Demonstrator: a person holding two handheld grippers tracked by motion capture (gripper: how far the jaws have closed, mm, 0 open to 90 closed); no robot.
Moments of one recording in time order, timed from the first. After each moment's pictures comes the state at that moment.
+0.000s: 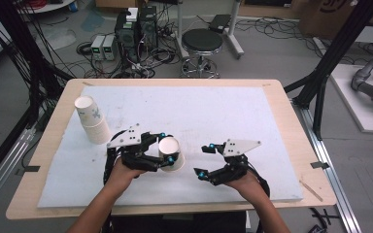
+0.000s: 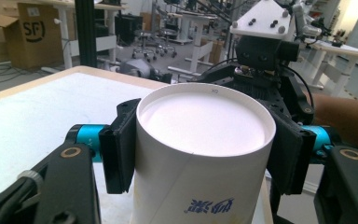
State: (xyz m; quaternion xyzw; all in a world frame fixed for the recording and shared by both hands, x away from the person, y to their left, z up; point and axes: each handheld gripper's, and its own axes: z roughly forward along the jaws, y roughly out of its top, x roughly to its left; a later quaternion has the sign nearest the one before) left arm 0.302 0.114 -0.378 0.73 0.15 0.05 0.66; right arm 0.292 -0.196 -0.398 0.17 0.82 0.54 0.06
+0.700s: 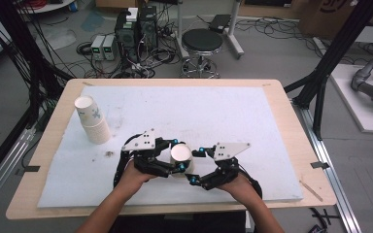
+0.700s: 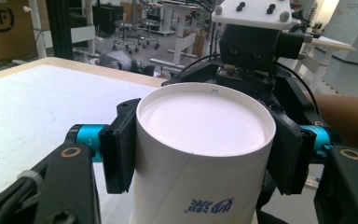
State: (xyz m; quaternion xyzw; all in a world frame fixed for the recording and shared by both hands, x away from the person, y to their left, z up) left arm 0.300 0.084 -0.387 0.74 0.13 0.02 0.66; right arm 0.288 -0.175 -0.404 0.14 0.83 0.54 0.04
